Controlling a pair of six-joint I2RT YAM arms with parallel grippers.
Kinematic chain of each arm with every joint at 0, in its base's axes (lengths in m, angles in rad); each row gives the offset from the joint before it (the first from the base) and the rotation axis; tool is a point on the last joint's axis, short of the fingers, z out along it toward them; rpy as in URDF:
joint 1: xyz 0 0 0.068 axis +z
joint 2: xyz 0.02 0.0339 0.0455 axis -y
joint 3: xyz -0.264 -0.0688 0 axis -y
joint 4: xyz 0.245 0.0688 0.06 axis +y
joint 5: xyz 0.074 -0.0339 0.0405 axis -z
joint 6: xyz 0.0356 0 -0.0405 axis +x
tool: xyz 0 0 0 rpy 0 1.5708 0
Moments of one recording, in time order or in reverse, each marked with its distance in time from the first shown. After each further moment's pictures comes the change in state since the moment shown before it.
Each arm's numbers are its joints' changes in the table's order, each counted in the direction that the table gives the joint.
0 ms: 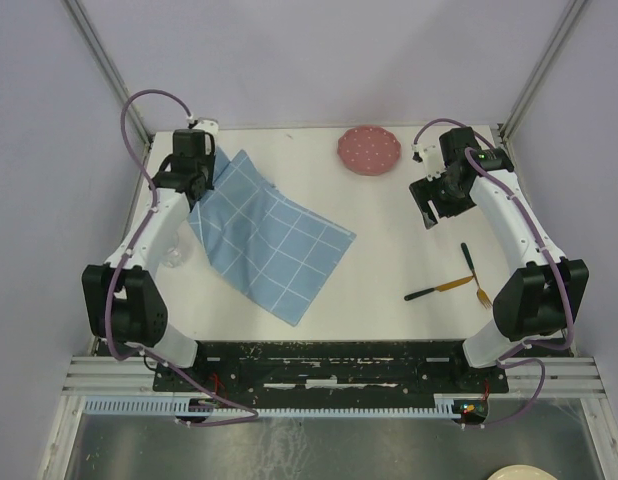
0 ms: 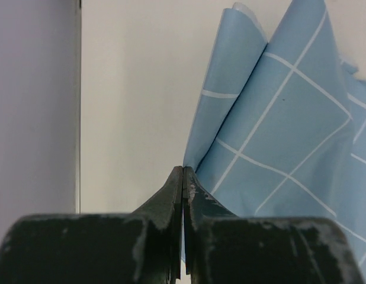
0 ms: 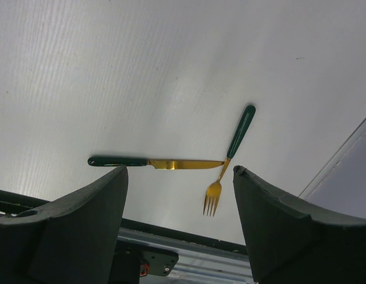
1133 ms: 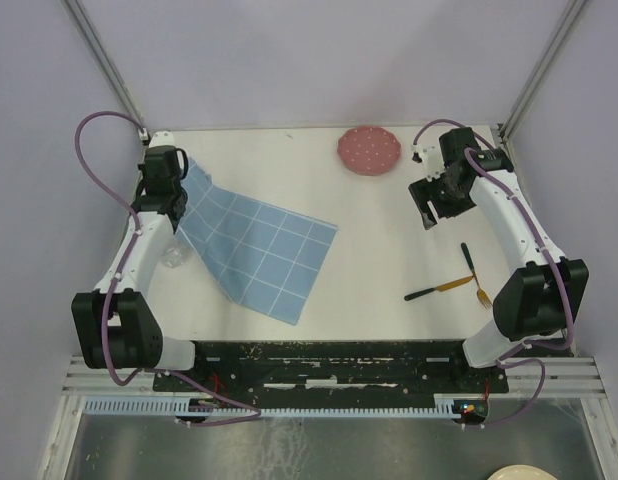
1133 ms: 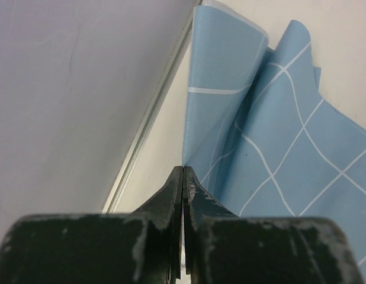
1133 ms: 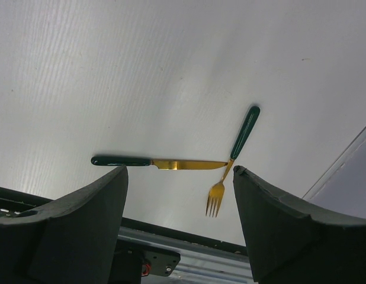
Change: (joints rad) left arm 0.168 0.157 -0.237 -0.194 -0.267 -0.096; right arm 0.000 0.000 -0.004 0.000 -0.013 0.000
